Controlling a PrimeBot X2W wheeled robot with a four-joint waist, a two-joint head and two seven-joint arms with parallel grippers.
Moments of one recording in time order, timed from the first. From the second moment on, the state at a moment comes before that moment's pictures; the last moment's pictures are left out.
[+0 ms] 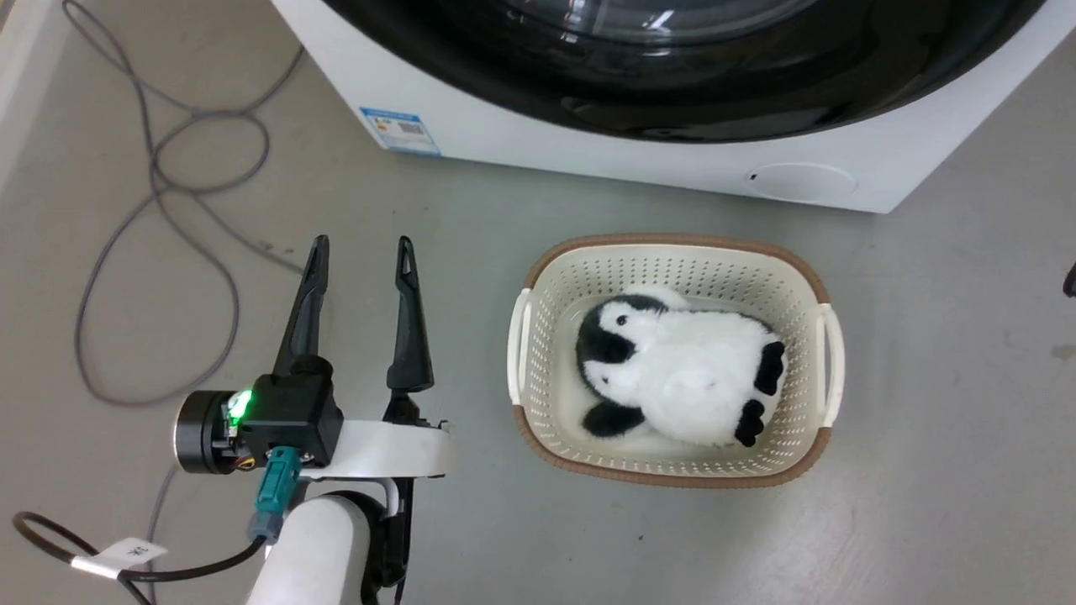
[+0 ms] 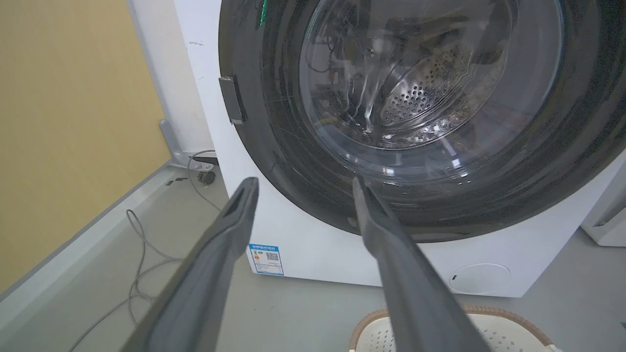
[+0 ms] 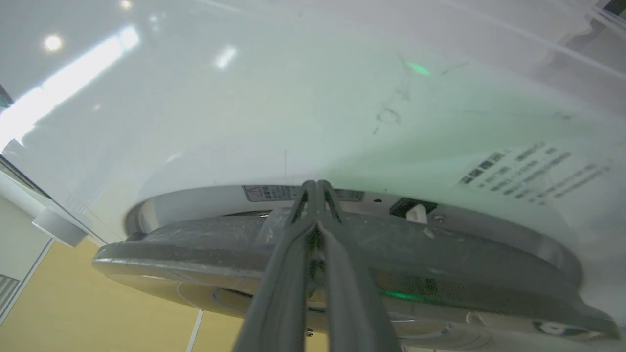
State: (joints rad) left arm -0.25 0.05 -0.20 -0.03 -0.09 0.19 -0.24; right arm -1.08 -0.34 -0.06 0.69 1.48 0.13 0.23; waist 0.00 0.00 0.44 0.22
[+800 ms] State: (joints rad) left arm -0.26 0.05 -0.20 0.00 -0.10 0.20 -0.26; right arm -0.98 -0.35 0.07 0.62 1.56 0.13 0.47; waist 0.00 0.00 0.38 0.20
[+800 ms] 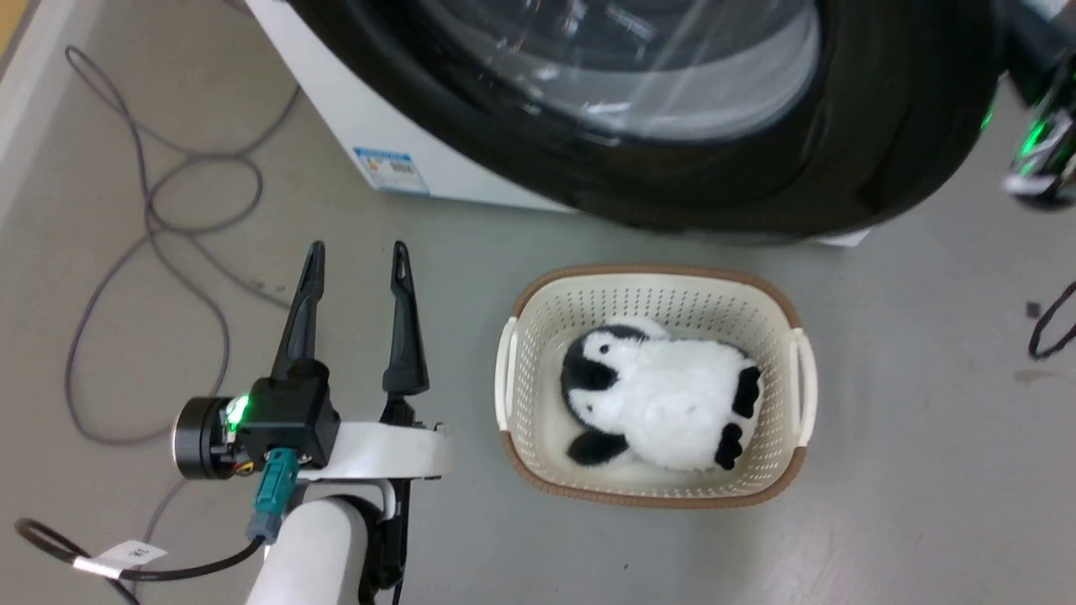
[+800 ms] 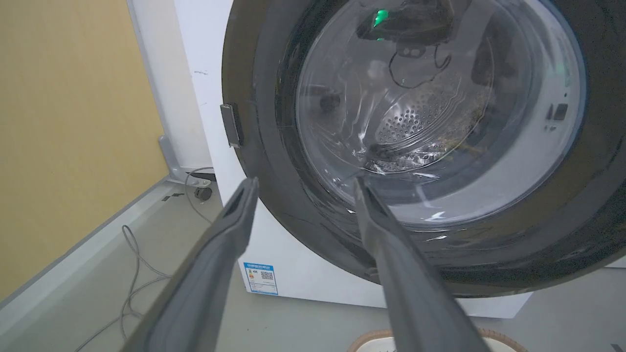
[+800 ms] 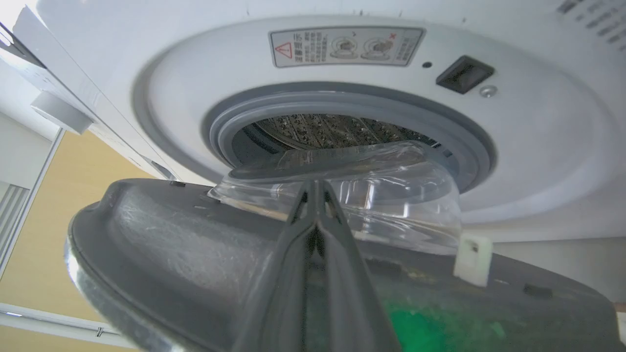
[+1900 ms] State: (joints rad) left arm -0.12 0.05 -0.15 0.05 -0.08 0.14 -0.26; right arm -0.41 -0.27 0.25 0.16 1.55 0.13 0.59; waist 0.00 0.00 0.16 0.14
